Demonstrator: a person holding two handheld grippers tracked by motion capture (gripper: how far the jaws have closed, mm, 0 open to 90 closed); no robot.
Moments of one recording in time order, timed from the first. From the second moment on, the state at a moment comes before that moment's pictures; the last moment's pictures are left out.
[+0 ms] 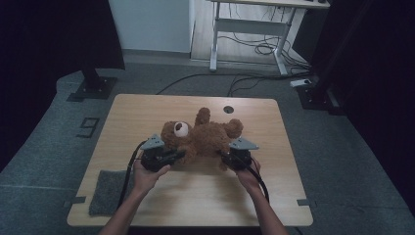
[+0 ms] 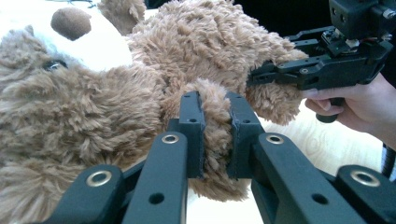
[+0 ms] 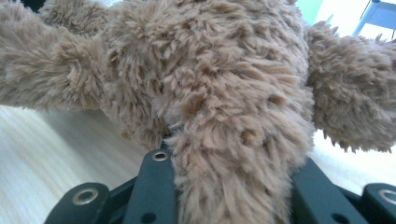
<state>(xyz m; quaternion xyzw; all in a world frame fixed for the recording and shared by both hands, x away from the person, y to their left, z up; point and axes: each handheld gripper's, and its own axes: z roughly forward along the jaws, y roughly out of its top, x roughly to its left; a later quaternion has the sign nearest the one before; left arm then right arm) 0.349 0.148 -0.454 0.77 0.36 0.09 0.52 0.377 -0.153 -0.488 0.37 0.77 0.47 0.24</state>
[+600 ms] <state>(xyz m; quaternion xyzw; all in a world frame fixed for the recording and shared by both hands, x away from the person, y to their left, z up) 0.309 0.134 -0.477 0.77 0.35 0.07 0.53 0.335 -0.175 -0.510 0.37 0.77 0.47 0.22</state>
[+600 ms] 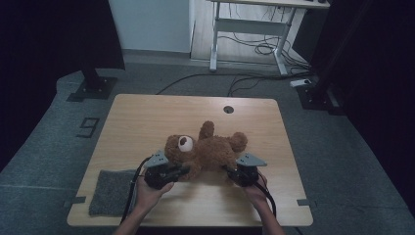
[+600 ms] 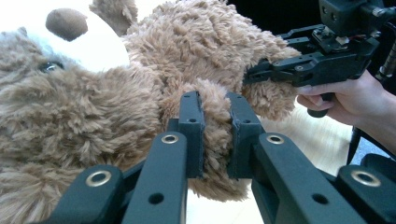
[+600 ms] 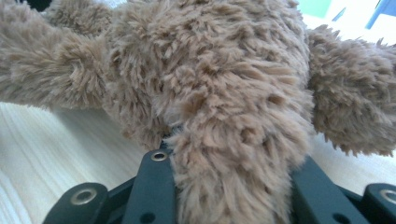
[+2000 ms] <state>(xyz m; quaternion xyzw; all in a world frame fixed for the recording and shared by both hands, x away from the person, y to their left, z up) 0.292 0.203 -0.462 0.75 0.43 0.16 0.47 0.334 -0.207 -0.546 0.41 0.73 0.52 0.16</state>
